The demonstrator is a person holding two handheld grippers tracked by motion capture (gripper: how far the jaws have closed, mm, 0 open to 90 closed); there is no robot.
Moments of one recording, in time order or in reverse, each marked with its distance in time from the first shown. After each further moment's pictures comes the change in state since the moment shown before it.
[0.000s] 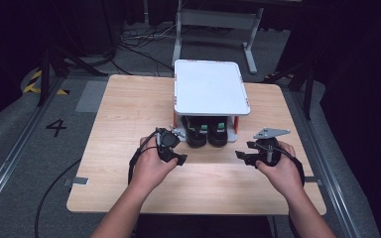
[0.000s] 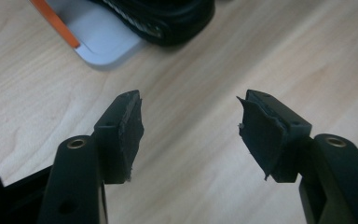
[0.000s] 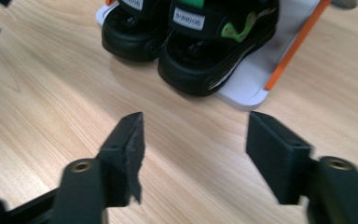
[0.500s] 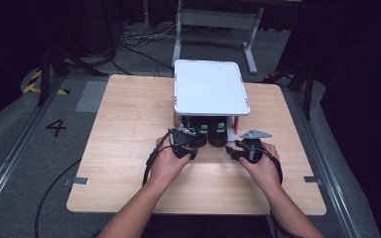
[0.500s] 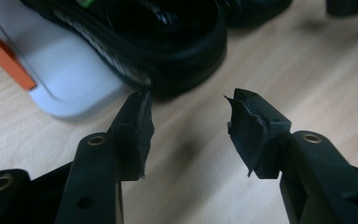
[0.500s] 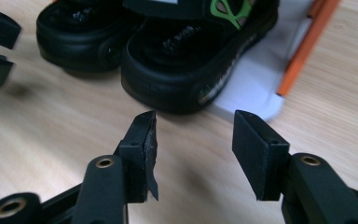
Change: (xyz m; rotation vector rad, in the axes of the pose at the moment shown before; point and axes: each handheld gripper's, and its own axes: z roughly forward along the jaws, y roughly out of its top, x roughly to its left) left arm 0.001 0.015 0.059 -0.101 -0.015 -0.068; right arm -0.003 -0.013 0.071 -0.085 -0.073 0.083
